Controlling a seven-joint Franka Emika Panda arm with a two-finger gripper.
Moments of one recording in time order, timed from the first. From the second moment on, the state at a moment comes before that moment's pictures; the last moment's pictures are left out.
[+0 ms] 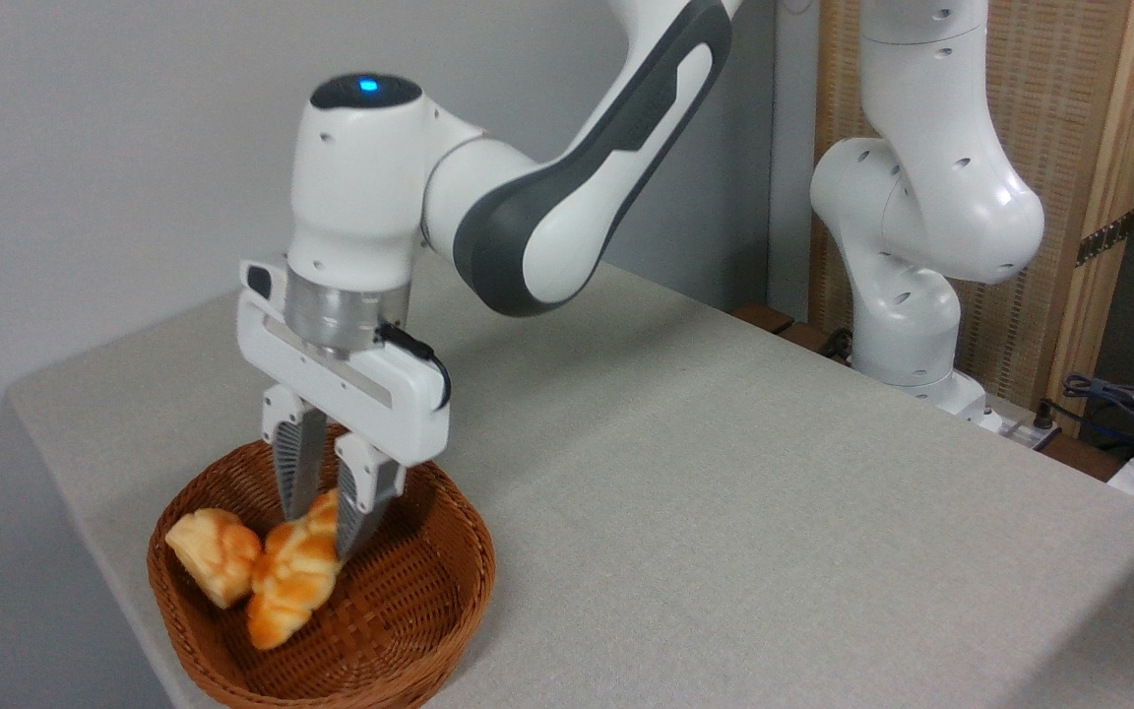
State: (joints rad) arm -0.10 0.13 -0.05 -1.98 -0.15 2.44 0.47
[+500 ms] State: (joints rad) arm -0.09 0.00 -0.04 -1.88 -0.19 2.08 0.59
